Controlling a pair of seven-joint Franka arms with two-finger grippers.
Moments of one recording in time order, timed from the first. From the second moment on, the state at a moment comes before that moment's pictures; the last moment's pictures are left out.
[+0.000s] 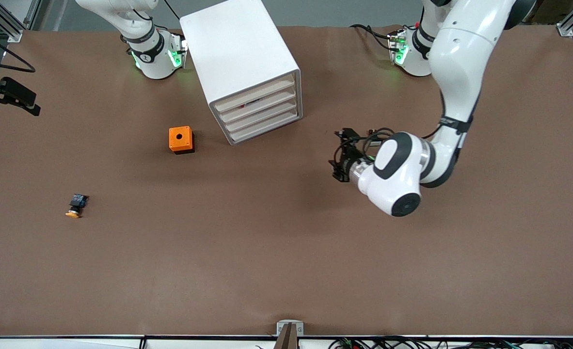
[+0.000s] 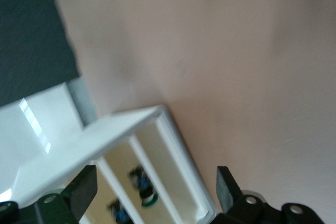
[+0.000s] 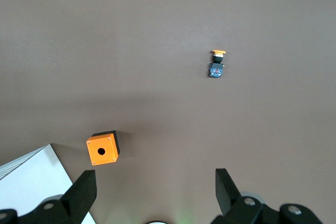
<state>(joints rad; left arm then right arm) -0.35 0.73 -0.14 -1.44 -0.65 1.52 -1.93 -0.03 -0.08 -0.02 -1.59 -0.04 1.47 -0.03</state>
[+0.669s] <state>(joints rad) -0.51 0.85 -0.15 -1.44 -0.89 1.51 -2.19 -0.03 -0.08 -0.02 -1.59 -0.04 1.47 -0.03</state>
